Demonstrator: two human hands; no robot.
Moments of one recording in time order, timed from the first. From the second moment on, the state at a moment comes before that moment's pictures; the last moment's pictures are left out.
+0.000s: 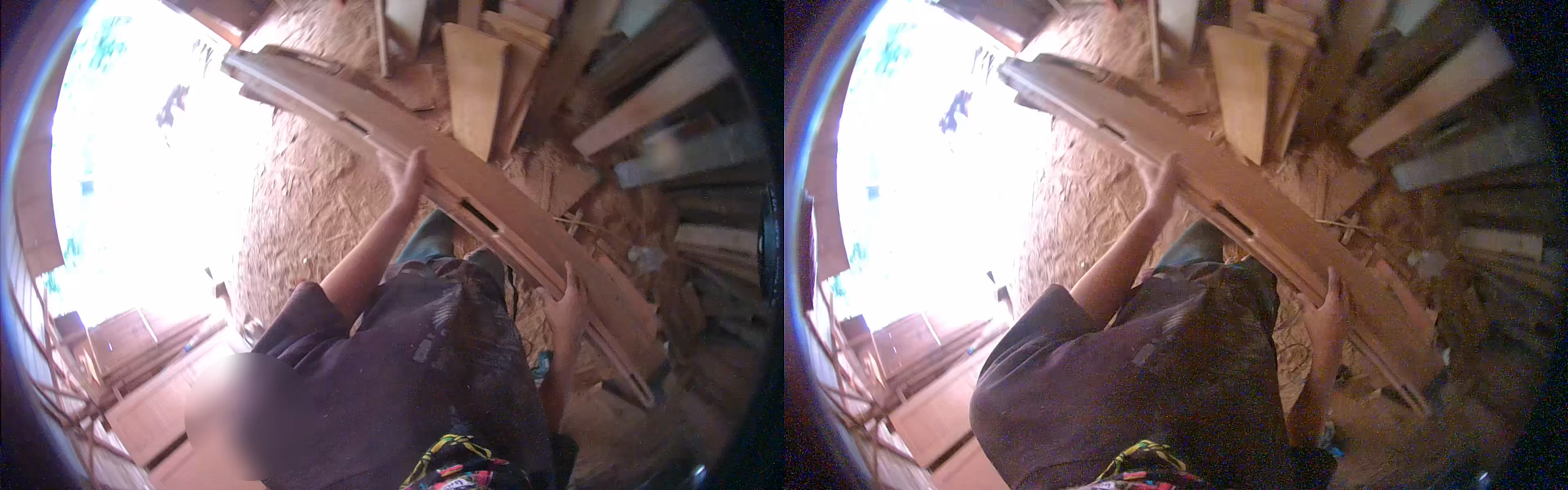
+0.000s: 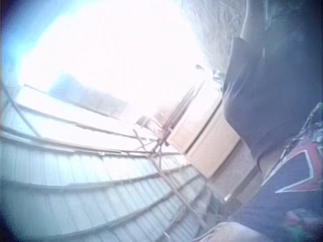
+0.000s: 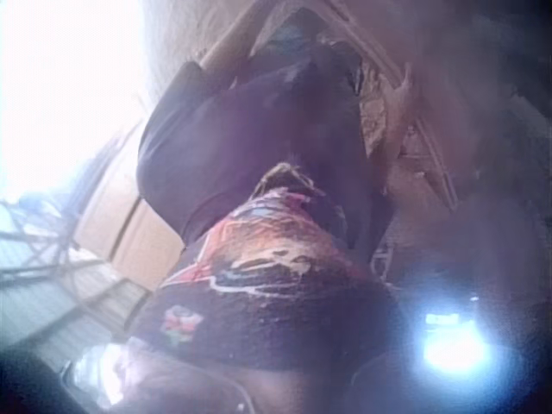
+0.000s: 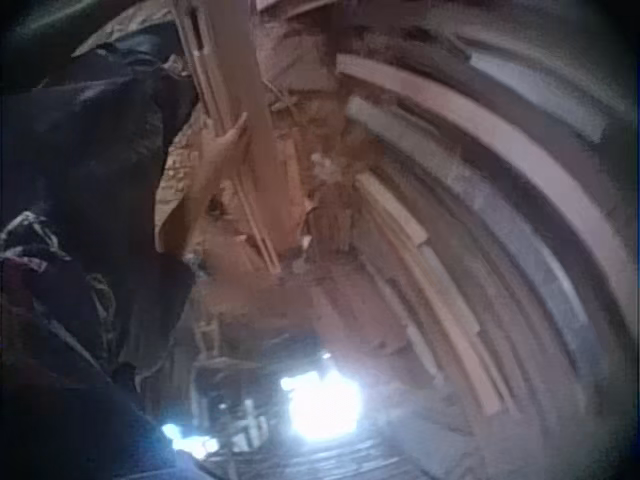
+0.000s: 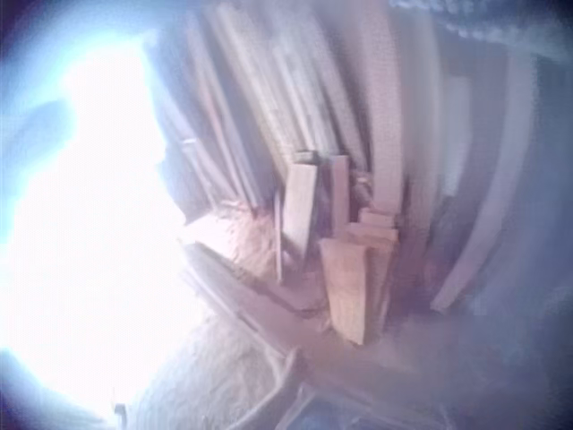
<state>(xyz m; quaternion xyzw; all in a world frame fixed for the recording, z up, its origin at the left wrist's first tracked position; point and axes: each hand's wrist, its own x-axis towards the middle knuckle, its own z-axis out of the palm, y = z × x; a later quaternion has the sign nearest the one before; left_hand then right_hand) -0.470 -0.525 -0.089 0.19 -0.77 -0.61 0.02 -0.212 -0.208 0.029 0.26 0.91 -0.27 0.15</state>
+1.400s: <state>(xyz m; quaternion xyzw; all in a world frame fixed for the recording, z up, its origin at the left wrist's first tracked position) -0.611 -0.704 -0.093 0.10 -0.03 -0.98 -0.15 -0.290 -0.308 0.133 0.22 0.95 -0.17 0.16</state>
